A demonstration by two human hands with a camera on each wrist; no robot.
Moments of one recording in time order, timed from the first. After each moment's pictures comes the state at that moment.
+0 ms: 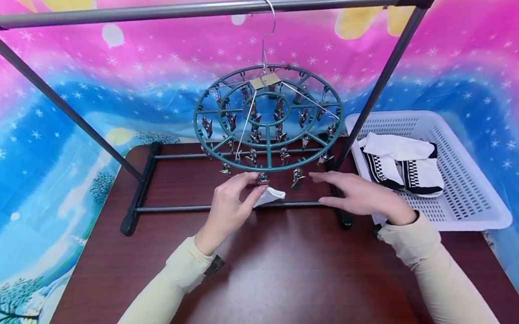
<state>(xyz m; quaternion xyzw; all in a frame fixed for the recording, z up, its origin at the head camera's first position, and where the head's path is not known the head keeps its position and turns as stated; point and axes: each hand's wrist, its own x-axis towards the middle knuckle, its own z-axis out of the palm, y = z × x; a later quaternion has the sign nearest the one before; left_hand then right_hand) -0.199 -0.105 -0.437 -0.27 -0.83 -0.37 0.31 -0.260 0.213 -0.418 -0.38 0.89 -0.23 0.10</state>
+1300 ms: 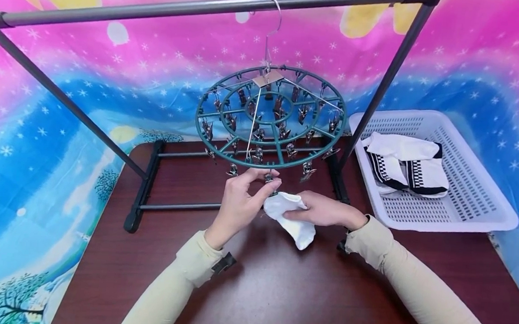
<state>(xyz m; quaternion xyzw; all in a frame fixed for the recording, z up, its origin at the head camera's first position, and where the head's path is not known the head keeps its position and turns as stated) -0.198 -0.086 -0.425 -0.25 -0.80 -0.48 0.26 -0.259 0.140 -0.469 -0.38 0.79 -0.40 0.27</state>
